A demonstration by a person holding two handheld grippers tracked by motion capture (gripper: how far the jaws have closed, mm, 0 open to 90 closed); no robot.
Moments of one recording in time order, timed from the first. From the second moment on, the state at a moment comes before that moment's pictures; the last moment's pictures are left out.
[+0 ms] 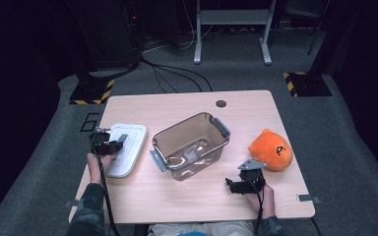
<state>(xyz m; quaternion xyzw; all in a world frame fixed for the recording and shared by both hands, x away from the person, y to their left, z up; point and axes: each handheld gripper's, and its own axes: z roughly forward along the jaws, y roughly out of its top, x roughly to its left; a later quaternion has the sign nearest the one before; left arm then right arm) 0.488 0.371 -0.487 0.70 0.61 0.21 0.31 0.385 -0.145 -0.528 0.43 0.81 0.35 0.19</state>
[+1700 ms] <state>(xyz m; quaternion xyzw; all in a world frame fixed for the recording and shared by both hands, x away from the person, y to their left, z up) 0.402 0.317 -0.491 0.72 0.54 0.25 0.36 0.385 -0.145 -0.528 0.43 0.81 0.35 0.19</state>
